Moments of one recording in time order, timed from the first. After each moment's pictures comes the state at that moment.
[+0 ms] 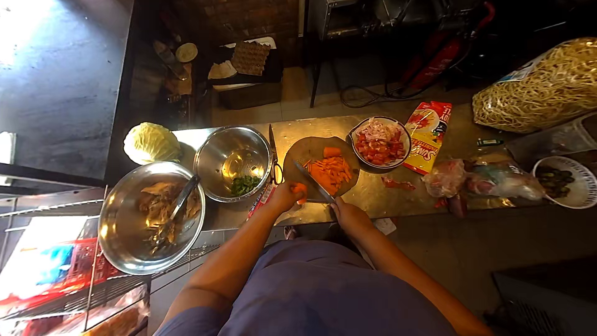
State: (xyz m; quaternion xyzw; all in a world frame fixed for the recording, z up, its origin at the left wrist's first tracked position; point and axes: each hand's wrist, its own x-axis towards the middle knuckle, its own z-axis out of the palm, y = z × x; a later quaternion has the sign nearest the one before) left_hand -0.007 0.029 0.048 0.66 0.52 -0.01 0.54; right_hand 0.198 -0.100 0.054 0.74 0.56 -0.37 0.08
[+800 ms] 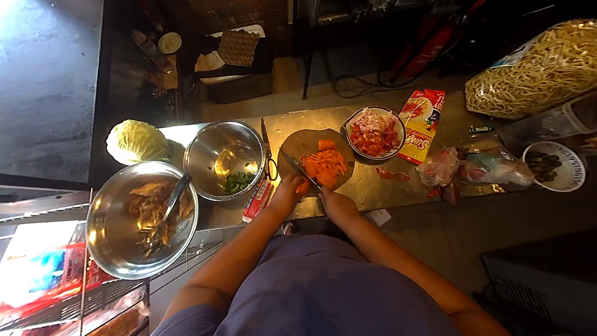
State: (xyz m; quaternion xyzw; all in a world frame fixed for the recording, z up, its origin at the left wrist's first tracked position) left_hand 0.006 0.008 0.039 0.83 0.42 0.02 0.37; right_hand 0.171 -0.077 0.066 0.75 0.55 -0.35 0.11
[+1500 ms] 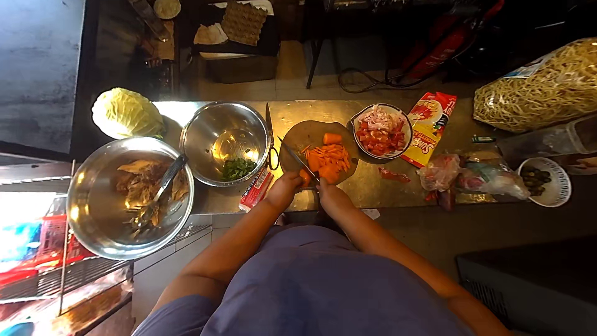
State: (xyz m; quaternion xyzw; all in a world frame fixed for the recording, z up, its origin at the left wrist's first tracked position) left_hand -0.012 0.002 0.004 0.87 0.33 0.16 0.32; right_hand 0.160 -0.062 0.058 0.74 0.55 -0.36 0.11
